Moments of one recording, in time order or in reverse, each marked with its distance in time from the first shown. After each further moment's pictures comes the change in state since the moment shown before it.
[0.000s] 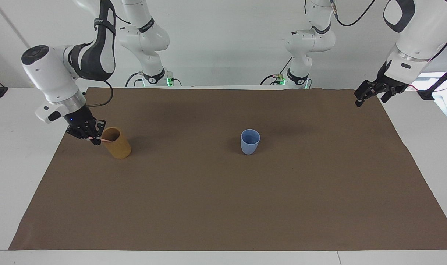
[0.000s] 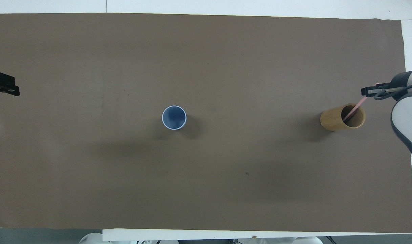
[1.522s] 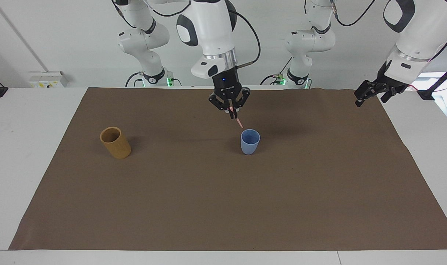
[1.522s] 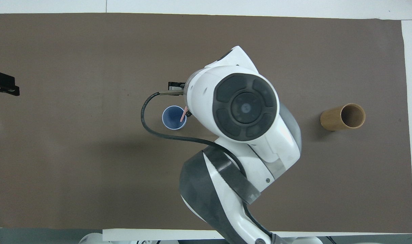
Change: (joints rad) left arm 0.000 0.000 0.000 0.000 0.000 0.000 0.000; right arm 0.564 0.211 0.289 0.393 -0.208 0.054 1.136
